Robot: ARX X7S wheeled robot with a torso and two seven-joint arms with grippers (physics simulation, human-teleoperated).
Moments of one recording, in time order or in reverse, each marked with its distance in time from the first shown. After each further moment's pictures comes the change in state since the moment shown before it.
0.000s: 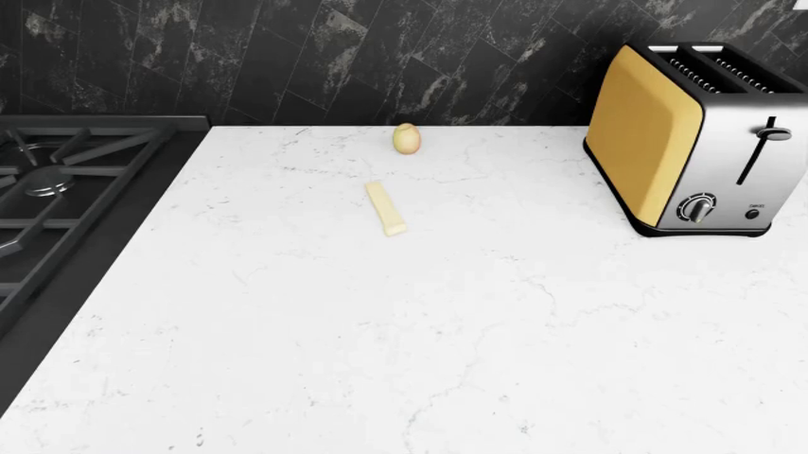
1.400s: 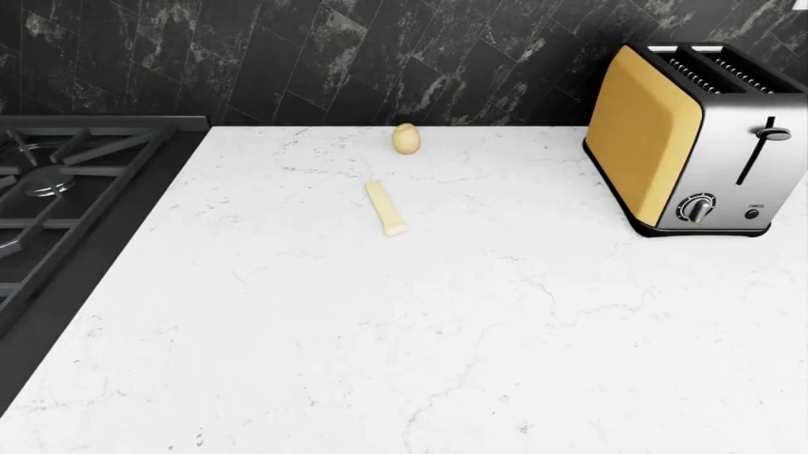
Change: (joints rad) left arm 0.199 0.064 -0.162 -0.015 0.038 0.056 0.066; right arm -0.160 -0.318 0.092 0.459 -0.066 -0.207 -0.570
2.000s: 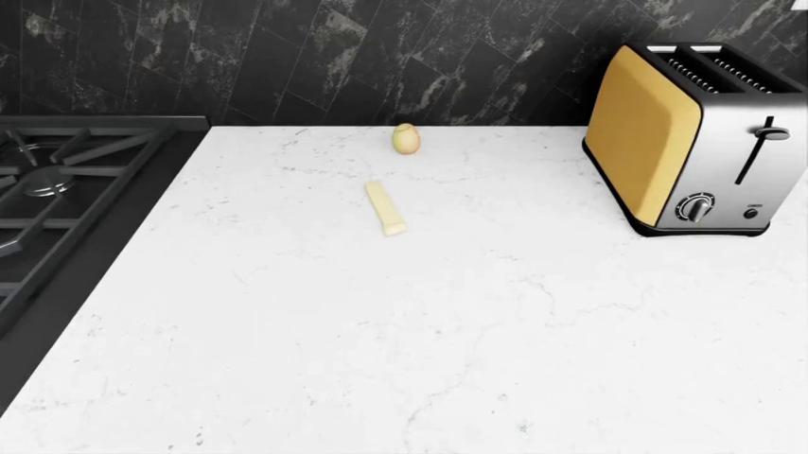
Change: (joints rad) left arm 0.089 0.049 -0.099 -0.018 0.005 0.017 0.050; right arm 0.038 -0.172 -0.070 0.388 -0.078 -0.035 -0.252
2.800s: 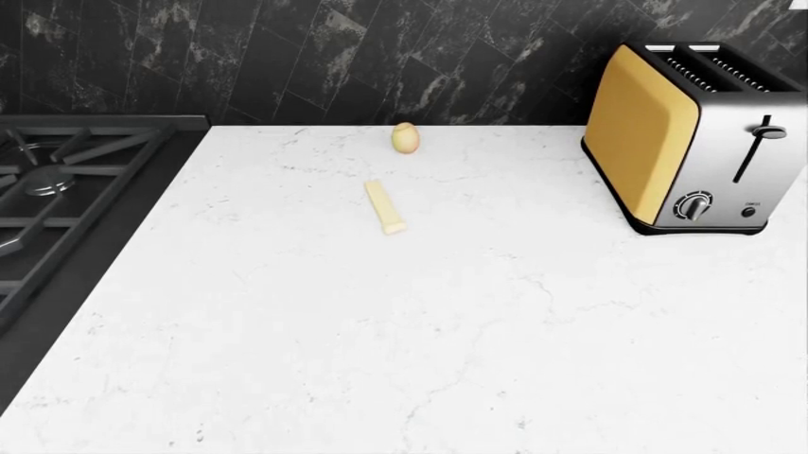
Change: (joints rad) left arm 0.039 0.025 -0.017 -0.013 0.021 0.014 0.016; right arm 0.004 -0.094 0.004 0.214 -0.085 -0.025 -0.124
